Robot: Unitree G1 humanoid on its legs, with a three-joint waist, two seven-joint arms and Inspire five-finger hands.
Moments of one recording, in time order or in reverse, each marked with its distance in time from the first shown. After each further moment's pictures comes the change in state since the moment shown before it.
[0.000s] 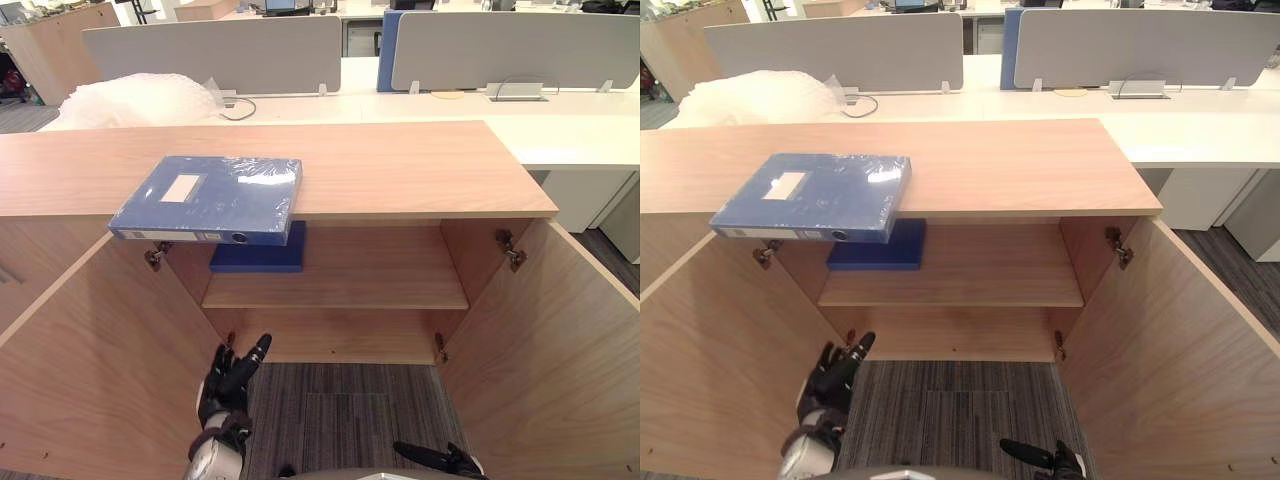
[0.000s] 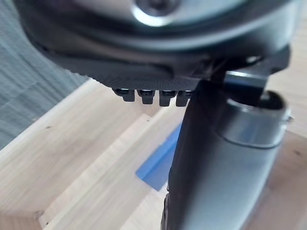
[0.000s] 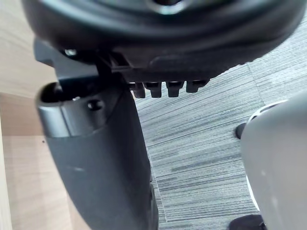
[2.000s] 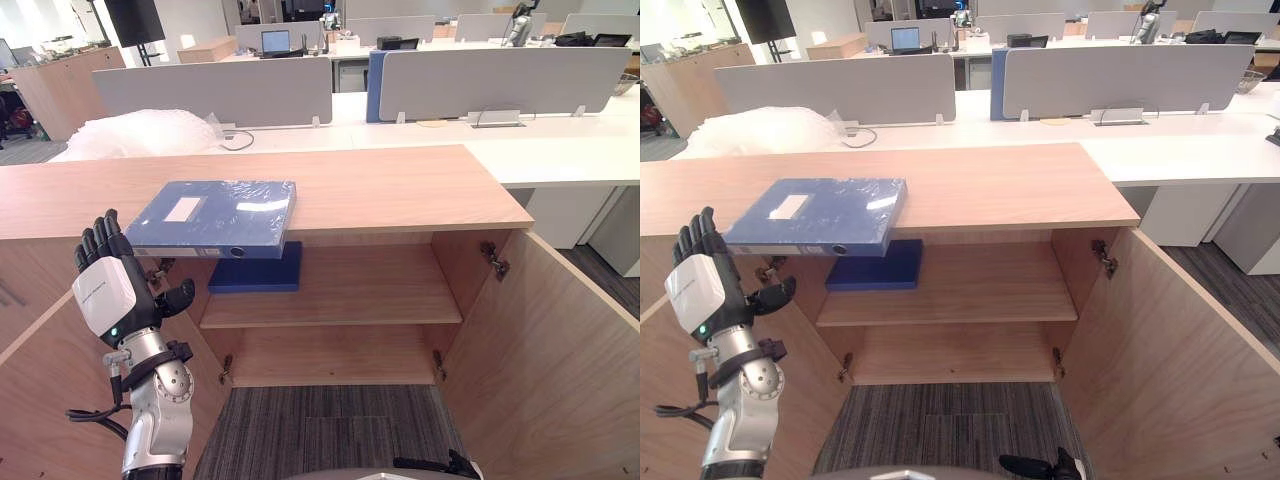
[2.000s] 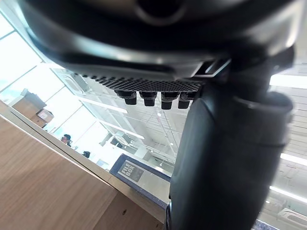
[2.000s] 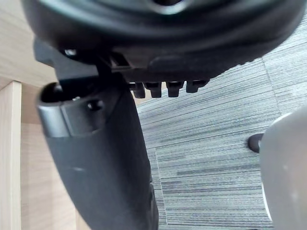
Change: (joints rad) left arm -0.240 0.238 0.126 -0.209 1.353 0.214 0.453; right arm 0.008 -0.020 0.057 0.052 -0.081 -0.036 -0.042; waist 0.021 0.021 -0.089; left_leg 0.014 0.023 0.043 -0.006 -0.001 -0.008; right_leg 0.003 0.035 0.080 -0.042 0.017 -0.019
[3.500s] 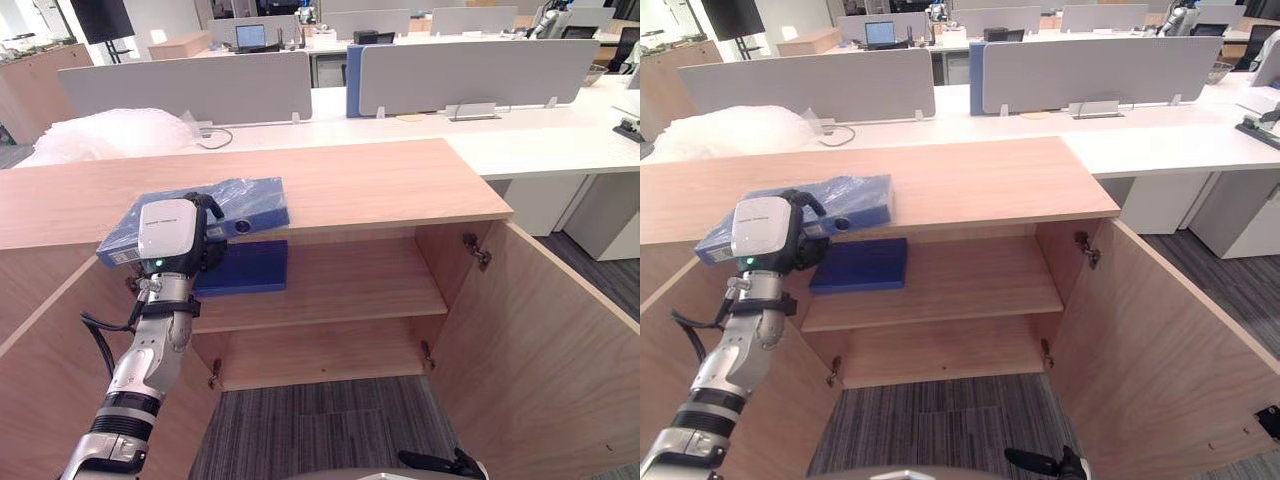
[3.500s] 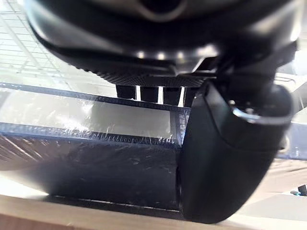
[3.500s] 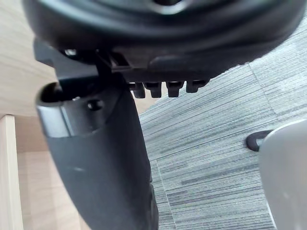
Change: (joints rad) left arm -0.290 0.321 -0.261 0.277 0.092 -0.144 -0.069; right arm -0.013 0.001 -0.079 0.003 0.010 -0.003 0.008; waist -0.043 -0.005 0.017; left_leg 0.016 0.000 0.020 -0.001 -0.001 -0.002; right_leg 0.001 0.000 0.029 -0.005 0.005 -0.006
